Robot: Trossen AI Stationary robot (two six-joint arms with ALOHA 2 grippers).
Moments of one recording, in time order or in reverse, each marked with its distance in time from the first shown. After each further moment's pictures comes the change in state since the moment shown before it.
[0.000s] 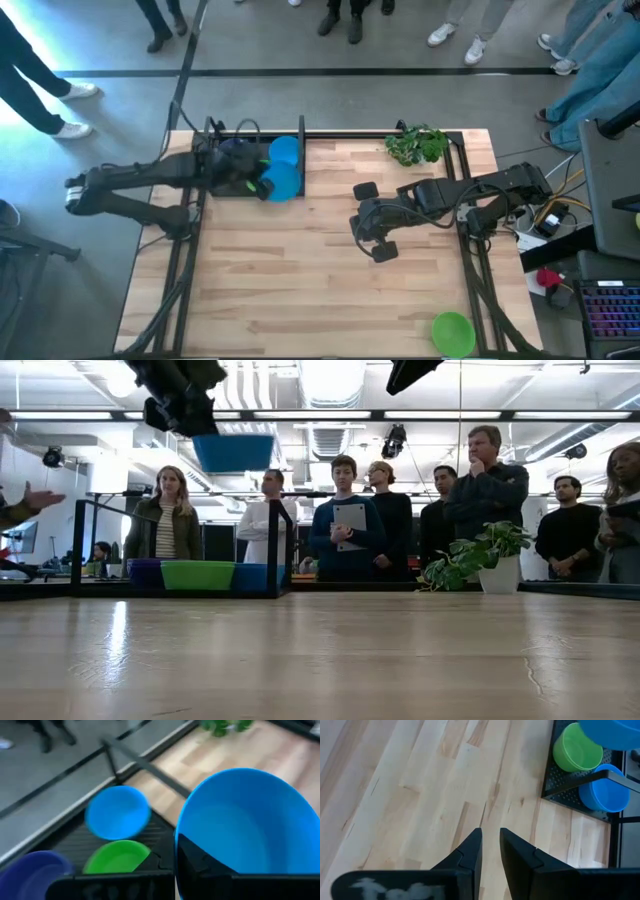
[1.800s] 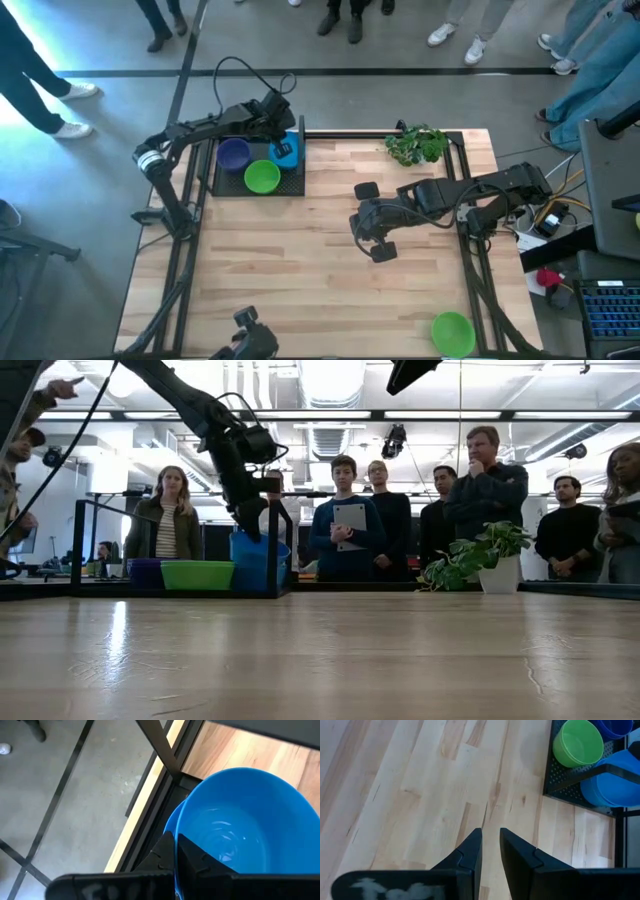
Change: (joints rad) left arm 0.555 0.674 0.299 0.131 0.295 0.776; right arm 0.000 0.000 0.000 0.000 -0.001 0.050
